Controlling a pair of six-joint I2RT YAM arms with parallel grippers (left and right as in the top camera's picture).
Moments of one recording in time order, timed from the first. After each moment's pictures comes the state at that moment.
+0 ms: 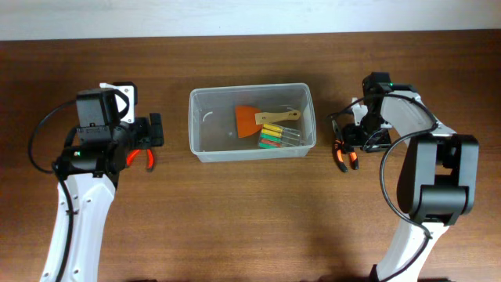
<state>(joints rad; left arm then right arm) 0.06 1.34 1.12 -0.62 0.01 0.03 -0.07 2.10 1.47 -0.99 -0.02 -0.12</state>
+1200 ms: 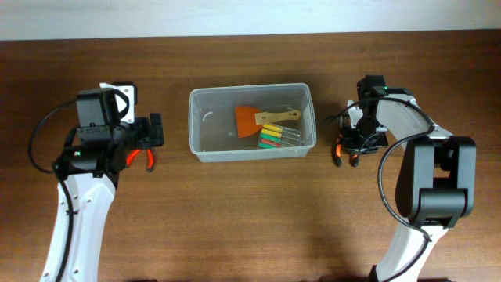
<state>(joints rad) 0.06 1.34 1.12 -0.62 0.01 0.03 -0.03 2.08 1.42 -0.97 0.00 -0.12</state>
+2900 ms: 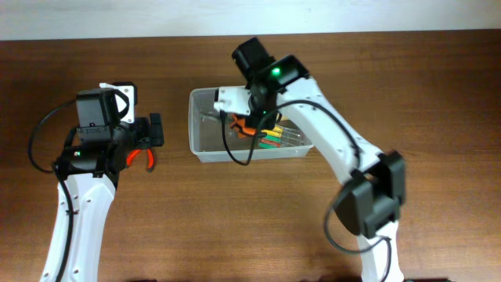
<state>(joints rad) 0.06 1.34 1.12 -0.62 0.01 0.03 0.55 2.19 2.07 -1.18 -0.06 -0.98</state>
